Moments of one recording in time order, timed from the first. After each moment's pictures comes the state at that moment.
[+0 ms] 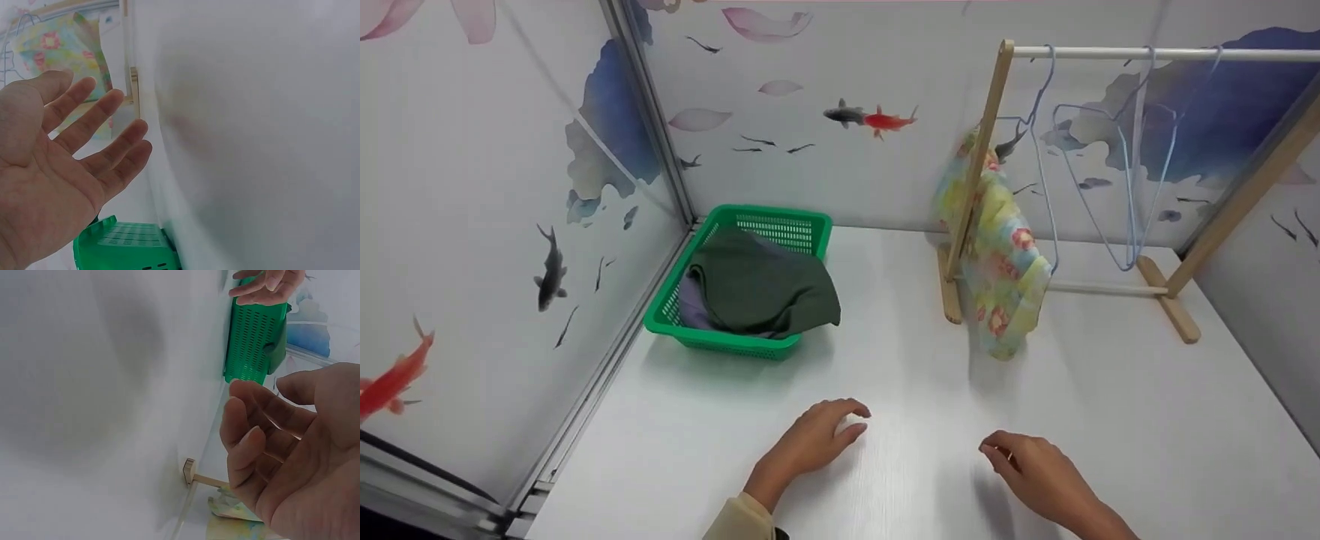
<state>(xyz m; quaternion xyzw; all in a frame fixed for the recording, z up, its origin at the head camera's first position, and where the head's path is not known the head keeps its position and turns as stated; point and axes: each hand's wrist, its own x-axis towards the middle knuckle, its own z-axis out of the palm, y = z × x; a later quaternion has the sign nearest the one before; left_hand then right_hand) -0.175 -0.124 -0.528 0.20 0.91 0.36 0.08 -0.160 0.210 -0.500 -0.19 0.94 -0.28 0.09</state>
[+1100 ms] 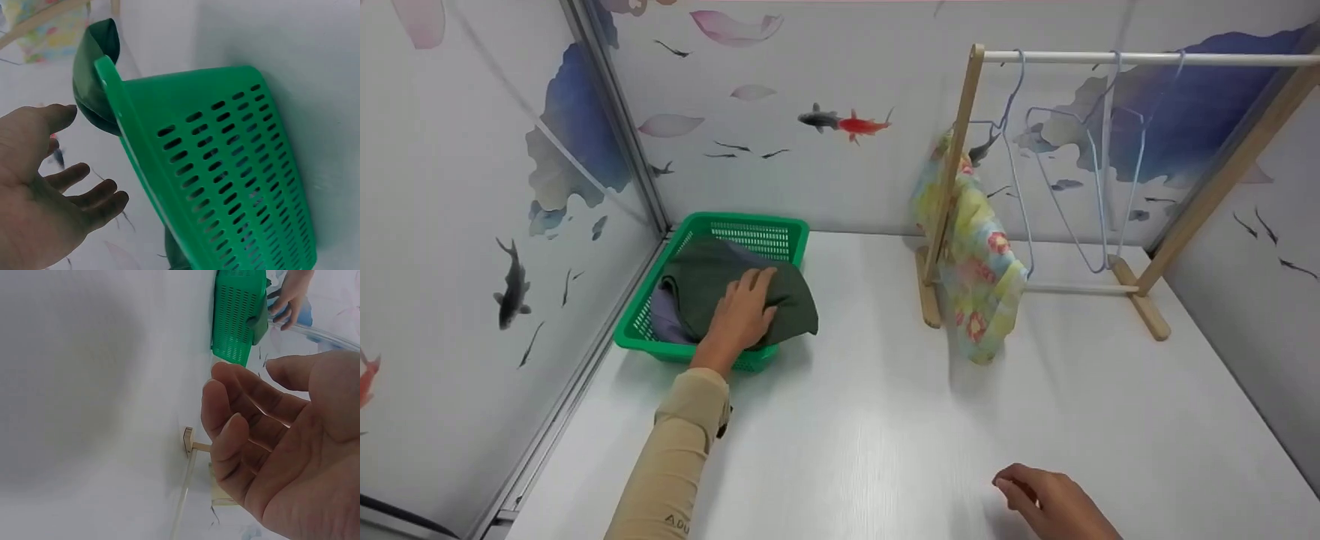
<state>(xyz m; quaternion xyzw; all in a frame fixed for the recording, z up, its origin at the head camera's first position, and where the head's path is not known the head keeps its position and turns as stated) -0.310 -0.203 -0.448 0.08 0.98 0.17 -0.06 -0.138 0.247 -0.501 -0.19 0.92 -0.31 0.15</state>
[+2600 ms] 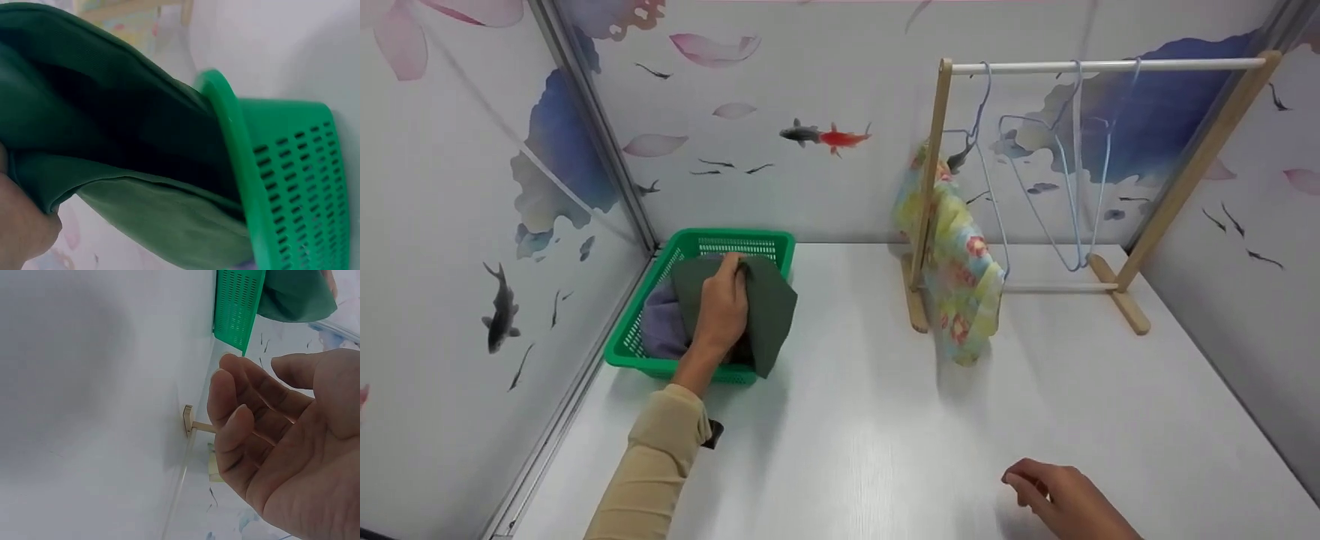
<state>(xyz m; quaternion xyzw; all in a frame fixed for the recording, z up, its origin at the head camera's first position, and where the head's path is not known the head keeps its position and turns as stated) -0.293 -0.187 -0.394 0.16 0.84 0.43 -0.30 -0.134 0.267 -0.486 -0.14 0.92 -0.33 0.18</state>
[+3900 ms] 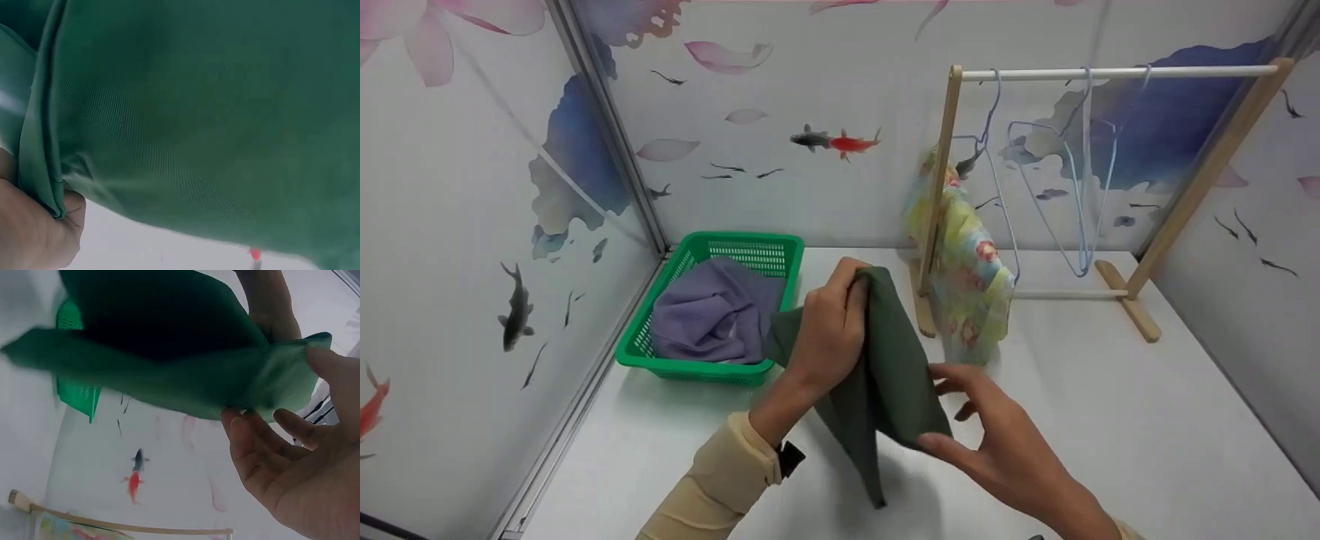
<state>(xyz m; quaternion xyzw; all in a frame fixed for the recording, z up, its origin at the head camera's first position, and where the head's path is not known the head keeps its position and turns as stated) -0.210 -0.057 -0.320 0.27 0.77 0.50 -0.29 -0.134 0.161 -0.370 -0.30 0.86 -0.41 -0.09</state>
